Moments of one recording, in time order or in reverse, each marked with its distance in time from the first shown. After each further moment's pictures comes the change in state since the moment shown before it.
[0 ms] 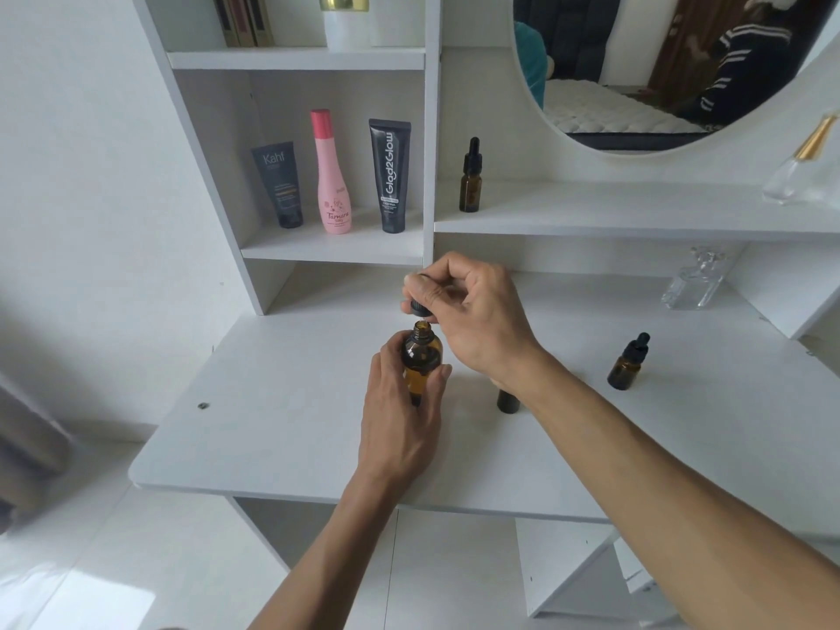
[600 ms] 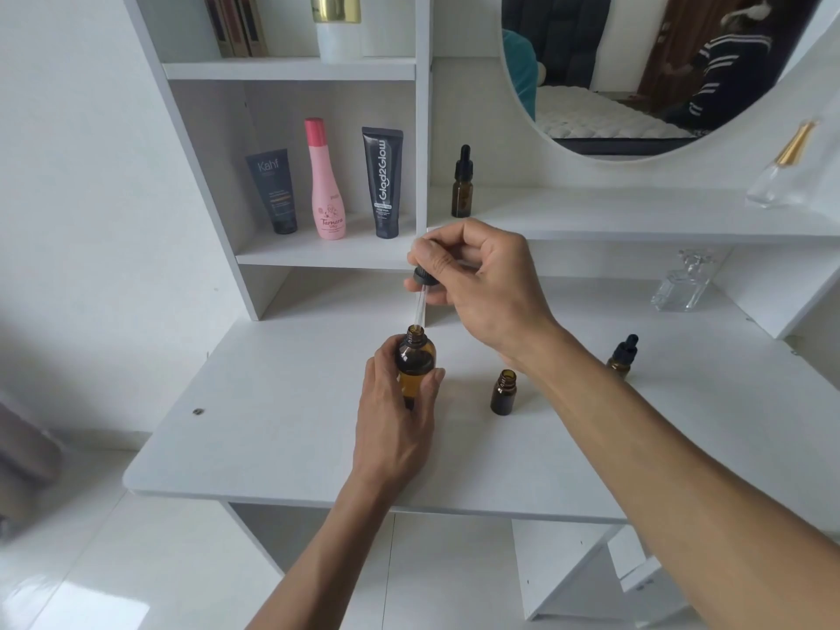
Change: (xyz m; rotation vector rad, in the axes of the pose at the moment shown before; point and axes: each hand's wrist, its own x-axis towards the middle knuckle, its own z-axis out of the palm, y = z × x) left_hand -0.001 0.000 0.000 0.009 -0.006 -0.021; right_hand 0.006 -0.031 -0.017 0.178 0.046 0.026
